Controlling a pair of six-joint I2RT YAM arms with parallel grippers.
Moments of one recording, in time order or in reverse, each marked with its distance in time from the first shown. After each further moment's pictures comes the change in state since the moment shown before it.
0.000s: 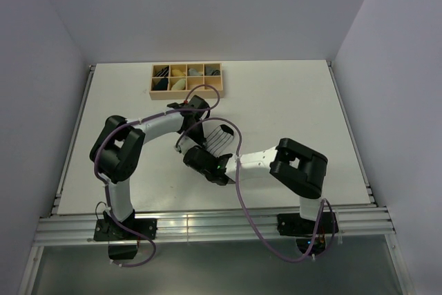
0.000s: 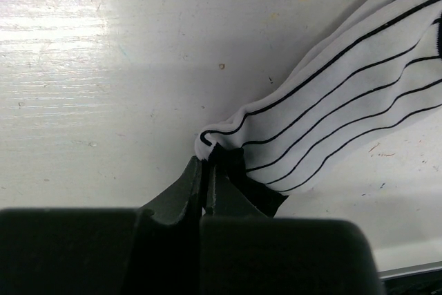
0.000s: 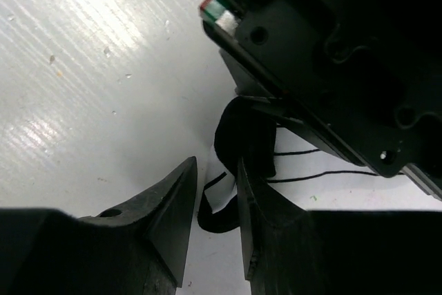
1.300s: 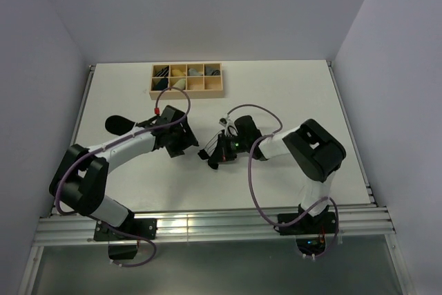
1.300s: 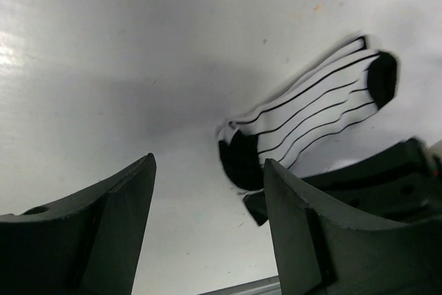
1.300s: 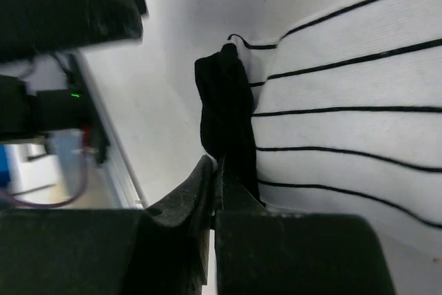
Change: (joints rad) left arm 0.074 -0.387 -0.351 0.221 -0.028 -0.243; right arm -0.508 -0.056 -0.259 0.353 -1.118 0.569
